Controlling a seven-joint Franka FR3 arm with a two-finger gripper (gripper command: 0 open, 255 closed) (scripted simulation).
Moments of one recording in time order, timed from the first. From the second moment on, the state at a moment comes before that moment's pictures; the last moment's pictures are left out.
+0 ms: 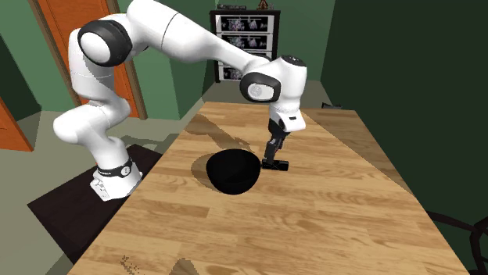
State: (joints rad) arm 0.14 0.39 0.25 -1.70 0.01 2.00 0.35
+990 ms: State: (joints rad) arm 0.21 0.69 0.25 -1.42 -0.03 2.01 0.38
